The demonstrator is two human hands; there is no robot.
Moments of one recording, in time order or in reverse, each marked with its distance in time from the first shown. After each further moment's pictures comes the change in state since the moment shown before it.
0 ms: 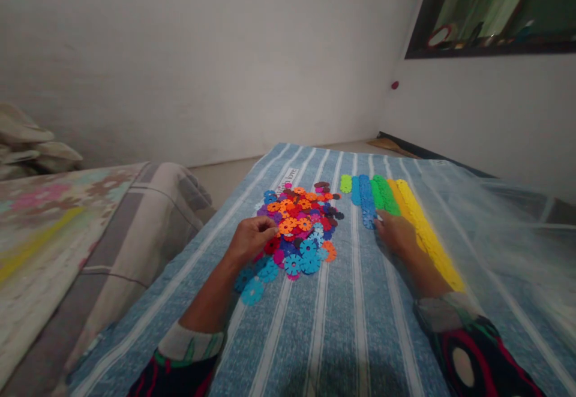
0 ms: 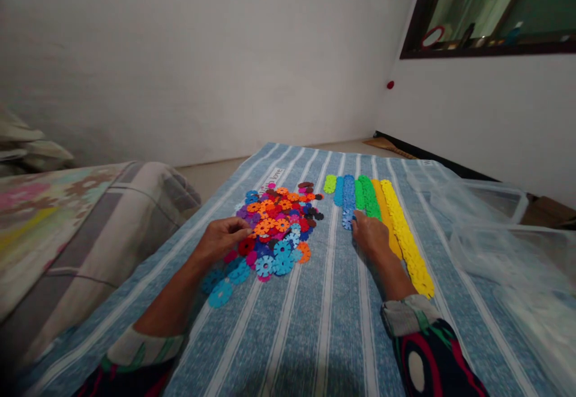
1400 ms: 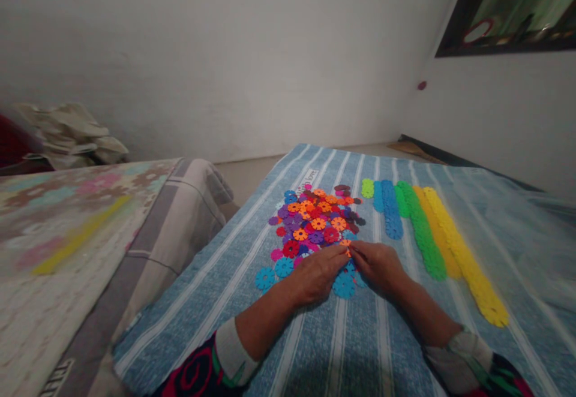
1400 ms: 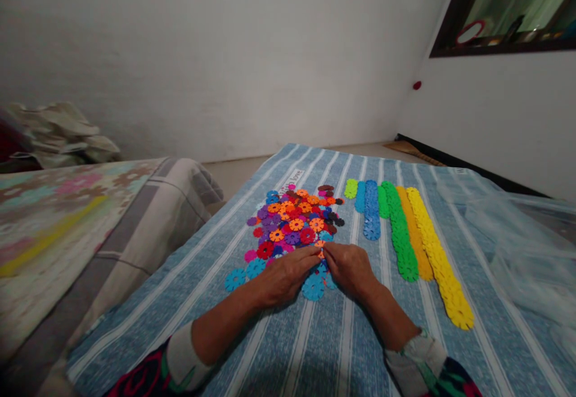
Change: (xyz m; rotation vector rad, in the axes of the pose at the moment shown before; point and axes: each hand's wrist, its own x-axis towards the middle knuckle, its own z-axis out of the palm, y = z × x) left_hand -0.049 0.007 0.074 0.367 -0.489 0.663; right_hand -0.047 -0.072 0.020 0.335 0.051 -0.584
